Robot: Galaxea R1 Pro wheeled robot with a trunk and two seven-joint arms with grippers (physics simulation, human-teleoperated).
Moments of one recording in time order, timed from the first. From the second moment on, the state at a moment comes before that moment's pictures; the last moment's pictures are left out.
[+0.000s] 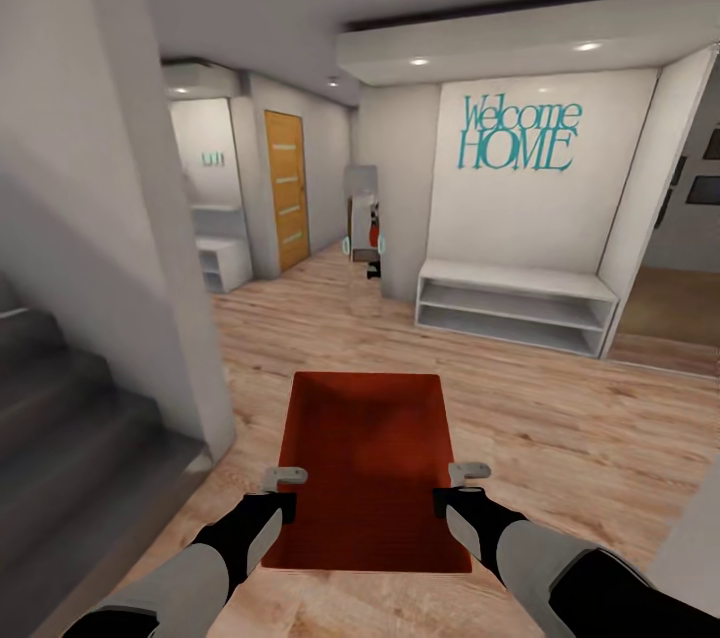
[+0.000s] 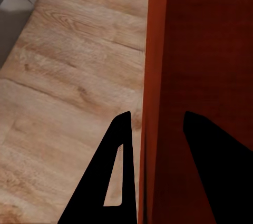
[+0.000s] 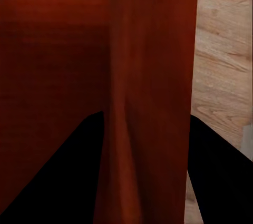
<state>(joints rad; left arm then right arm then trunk) -0.71 -0.13 -0.04 -0.24 0.04 0.25 0.23 -0.82 0.10 0.54 -0.02 -0.53 0.11 -0.24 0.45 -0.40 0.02</state>
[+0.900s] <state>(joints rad) -0.71 -0.13 -0.04 -0.24 0.04 0.25 0.23 -0.82 0.10 0.54 -0.02 -0.53 0.11 -0.24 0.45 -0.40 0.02</state>
